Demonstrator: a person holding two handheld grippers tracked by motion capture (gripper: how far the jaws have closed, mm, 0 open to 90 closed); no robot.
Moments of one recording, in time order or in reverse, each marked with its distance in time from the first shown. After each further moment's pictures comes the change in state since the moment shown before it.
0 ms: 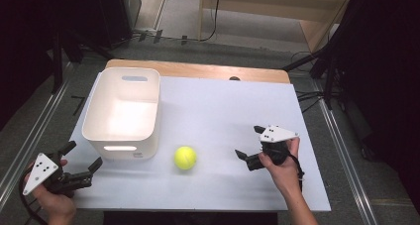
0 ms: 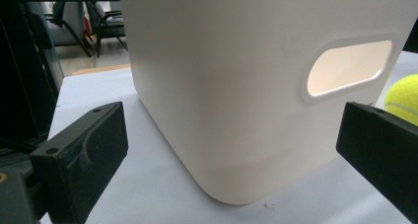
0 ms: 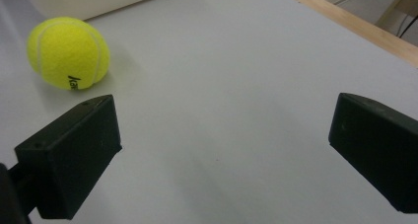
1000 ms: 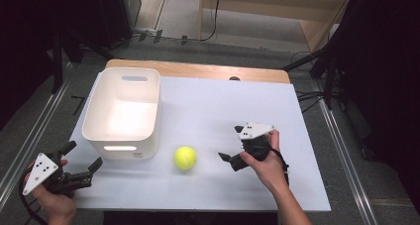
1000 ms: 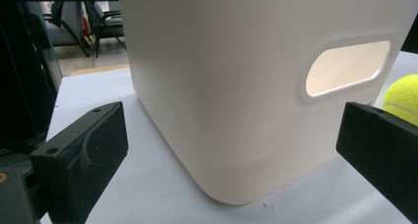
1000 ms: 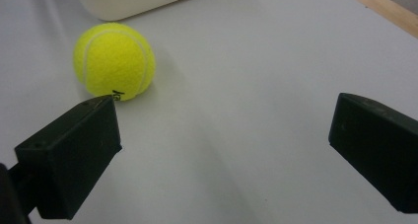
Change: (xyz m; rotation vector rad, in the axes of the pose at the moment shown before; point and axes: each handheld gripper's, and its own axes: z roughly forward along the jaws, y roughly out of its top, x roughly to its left) left arm 0.000 0.000 0.000 -0.002 -0.005 -0.002; right arm 0.021 0.027 0.031 0.068 0.131 -0.064
